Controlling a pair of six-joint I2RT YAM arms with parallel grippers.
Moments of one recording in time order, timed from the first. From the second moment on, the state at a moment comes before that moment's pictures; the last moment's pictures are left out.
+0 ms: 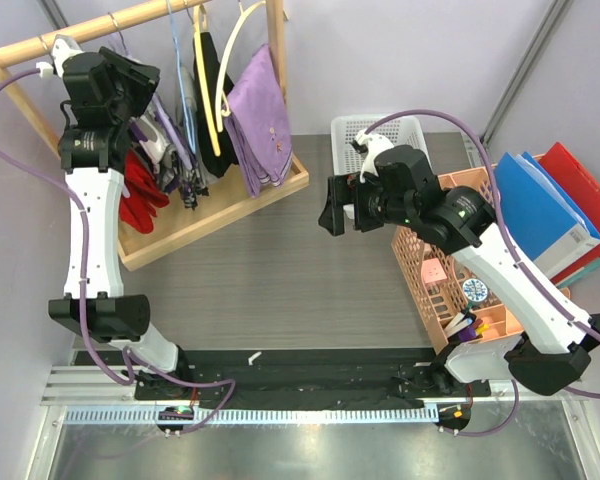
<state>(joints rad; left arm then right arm) 0.03 1.61 2.08 -0.60 -0.08 -0.88 0.75 1.31 1.65 -0.94 0.02 0.39</state>
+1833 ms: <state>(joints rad) 0.05 1.58 2.20 -0.63 0.11 -0.86 0.75 1.31 1.69 -0.97 0.06 0.35</state>
